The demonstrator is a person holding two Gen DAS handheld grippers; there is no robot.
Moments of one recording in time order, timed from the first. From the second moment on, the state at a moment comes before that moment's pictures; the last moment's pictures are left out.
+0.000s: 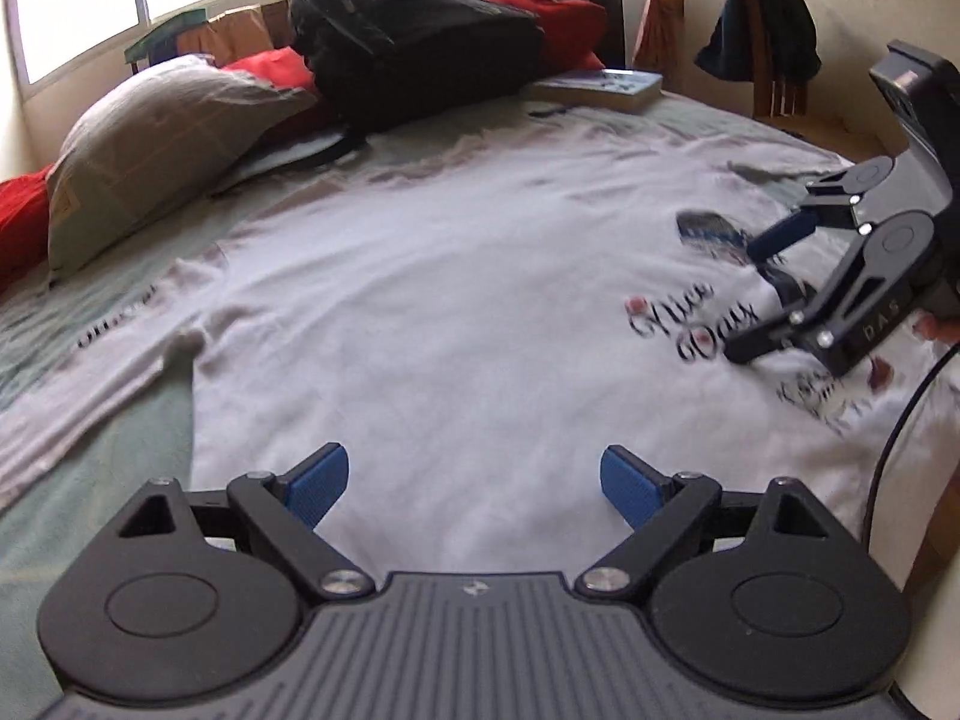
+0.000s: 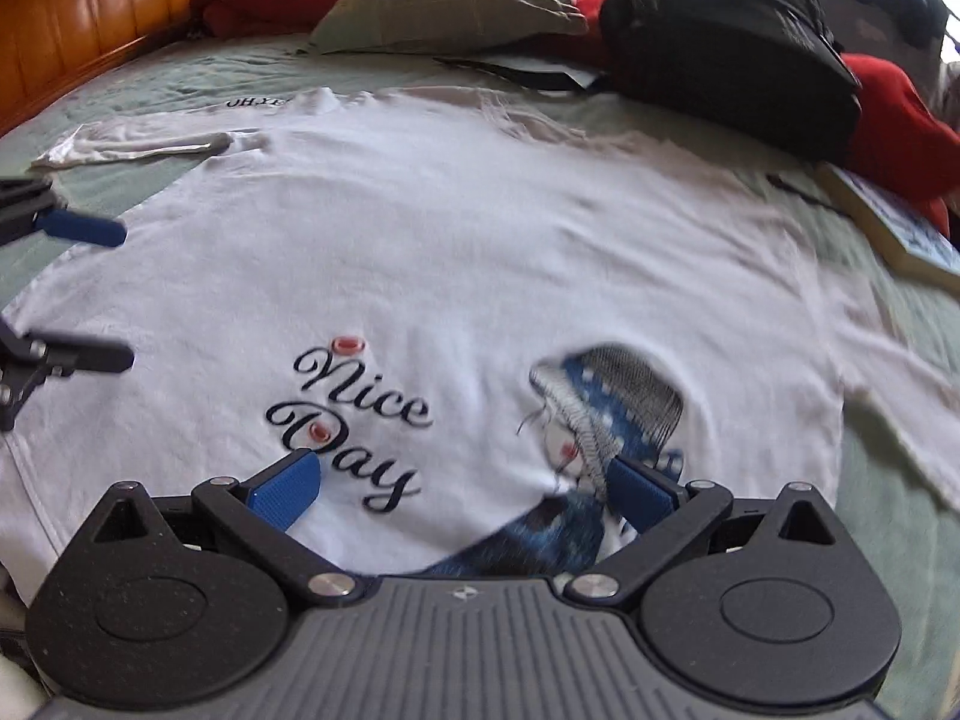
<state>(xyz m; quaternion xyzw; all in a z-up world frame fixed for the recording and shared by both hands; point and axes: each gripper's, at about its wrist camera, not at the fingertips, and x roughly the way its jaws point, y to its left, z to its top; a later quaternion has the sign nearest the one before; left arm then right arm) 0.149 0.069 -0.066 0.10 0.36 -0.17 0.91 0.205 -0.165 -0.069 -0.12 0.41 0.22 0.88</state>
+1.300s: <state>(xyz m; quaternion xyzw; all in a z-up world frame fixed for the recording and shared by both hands) 0.134 0.174 -0.038 0.03 0.36 -0.08 0.93 0.238 -0.175 -0.047 -0.01 0.41 0.16 0.90</state>
